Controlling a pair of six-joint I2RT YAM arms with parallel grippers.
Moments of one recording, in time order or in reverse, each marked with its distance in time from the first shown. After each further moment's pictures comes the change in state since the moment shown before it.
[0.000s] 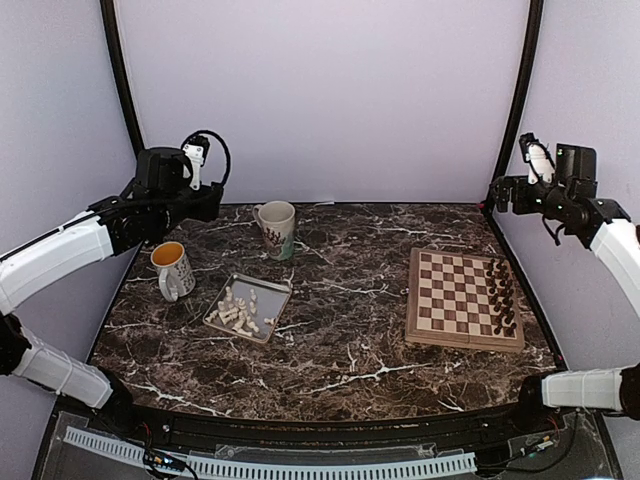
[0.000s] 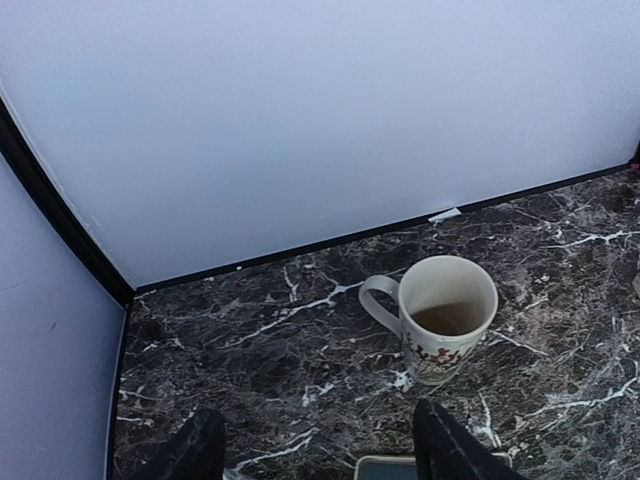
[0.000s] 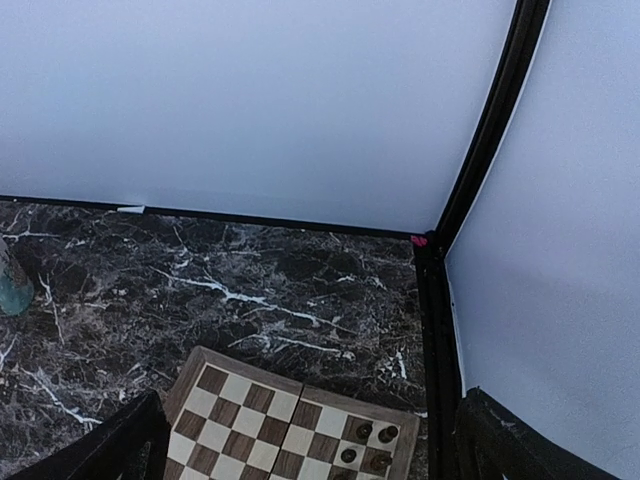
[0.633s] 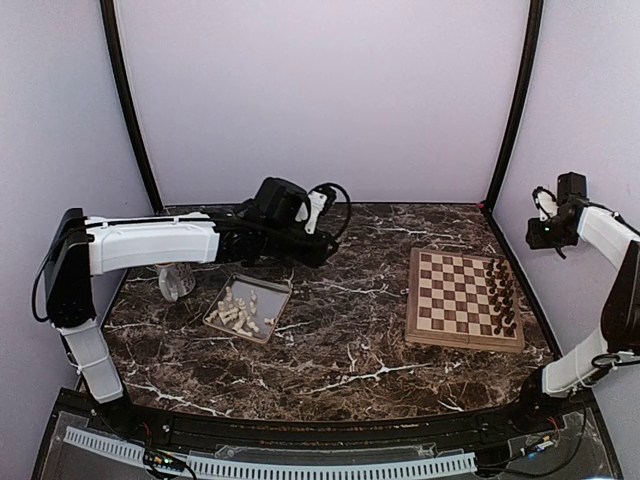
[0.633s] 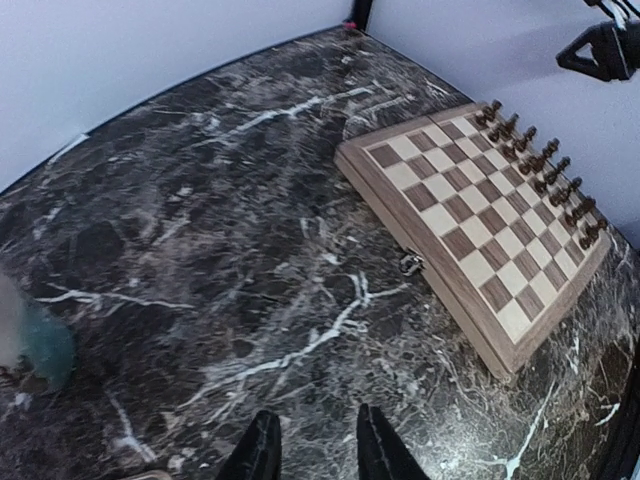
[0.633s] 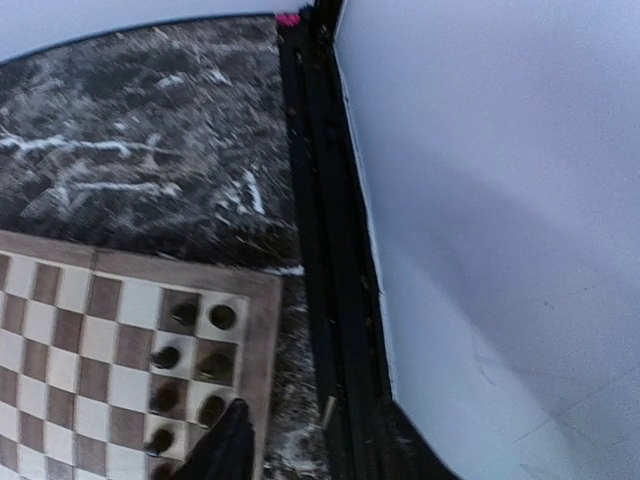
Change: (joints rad) left arm -0.291 0.487 0.246 0.036 0.408 -0.169; right arm -0.319 0.320 -0.024 -0.105 0.015 -0.133
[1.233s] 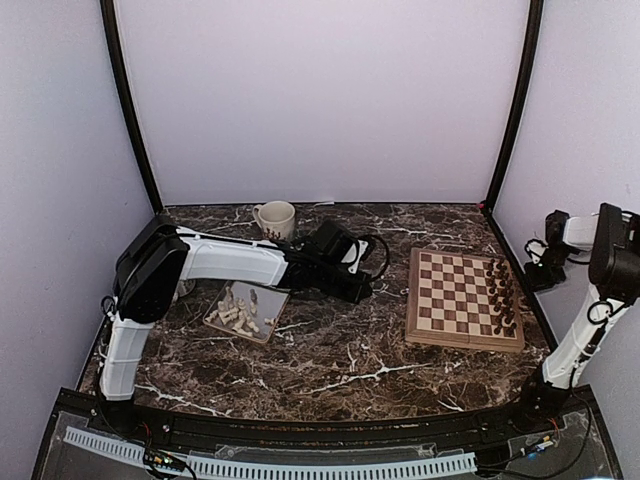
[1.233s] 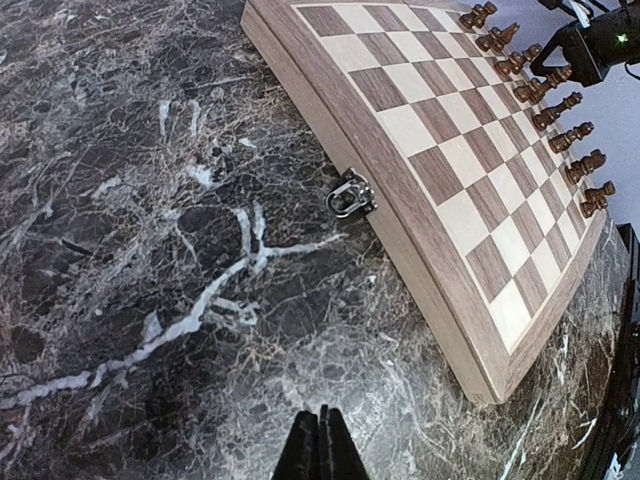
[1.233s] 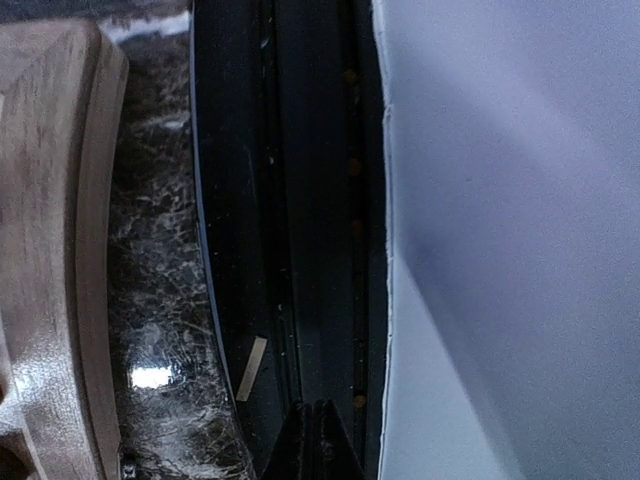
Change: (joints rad) left arm -0.077 0.428 0.224 0.043 0.226 -0.202; right arm -0.117 0.374 0.002 -0.066 0.142 -0.174
